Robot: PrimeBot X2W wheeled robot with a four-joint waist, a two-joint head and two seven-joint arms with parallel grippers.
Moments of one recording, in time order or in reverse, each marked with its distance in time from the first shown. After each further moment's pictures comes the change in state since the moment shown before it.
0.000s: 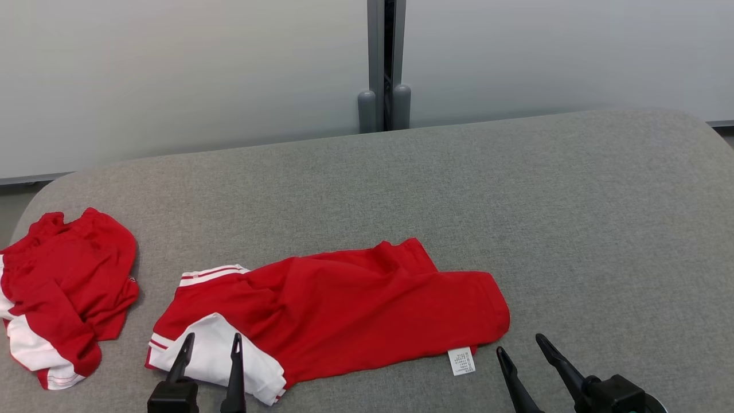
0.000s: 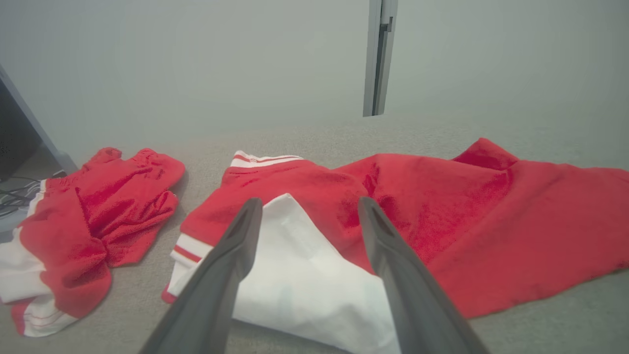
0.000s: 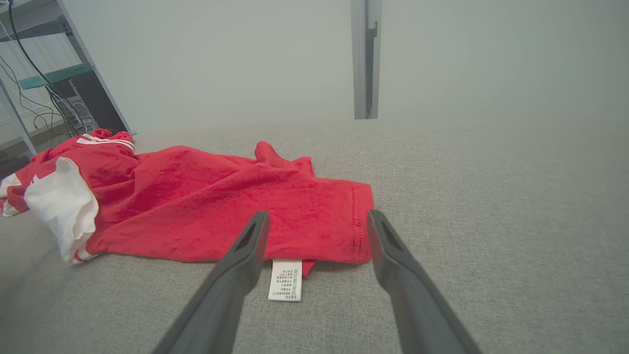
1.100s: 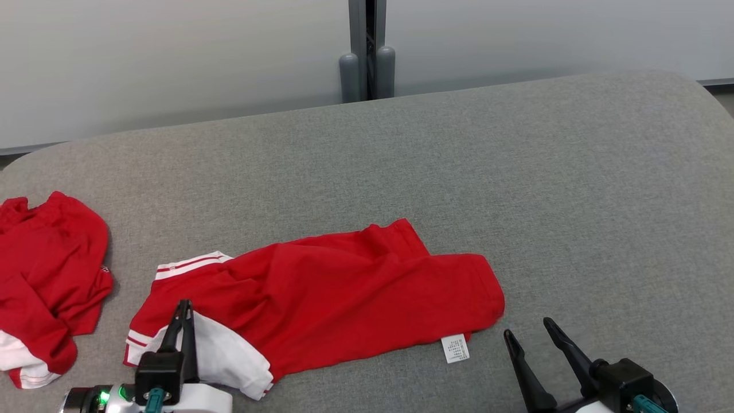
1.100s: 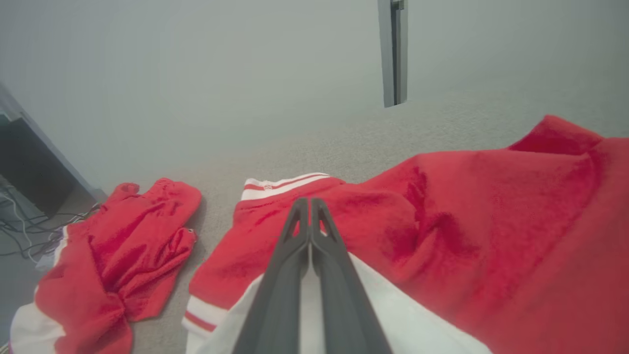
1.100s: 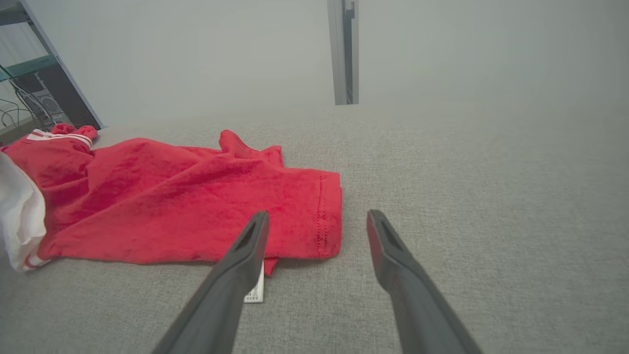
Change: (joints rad) left arm -0.107 0.055 0.003 0.043 0.105 0.102 0.013; right arm -0.053 -0.011 -0.013 0.011 0.015 0.000 0.000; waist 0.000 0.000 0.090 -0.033
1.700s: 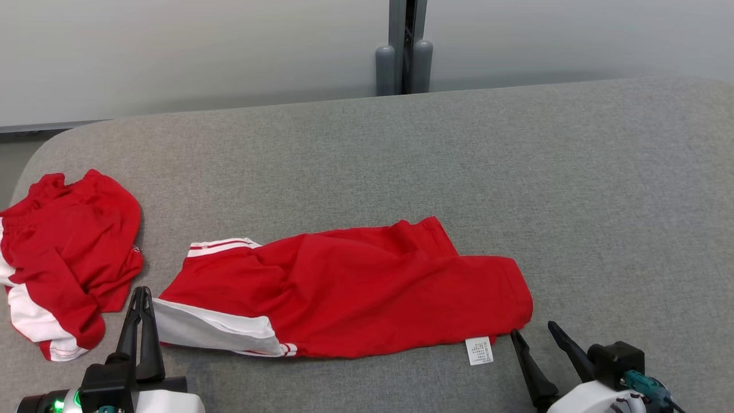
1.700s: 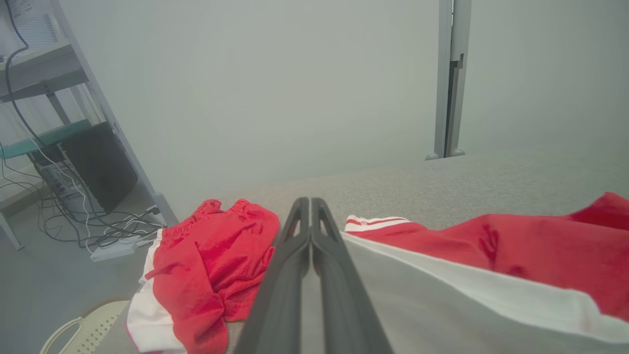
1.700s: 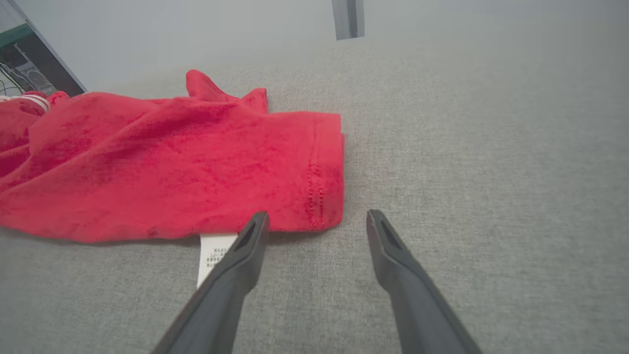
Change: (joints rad) left arm 0.101 0.045 0.101 -0.242 -0.032 0.025 -0.012; right arm -0.131 -0.010 0.034 0.270 0.111 0.000 0.000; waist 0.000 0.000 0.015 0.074
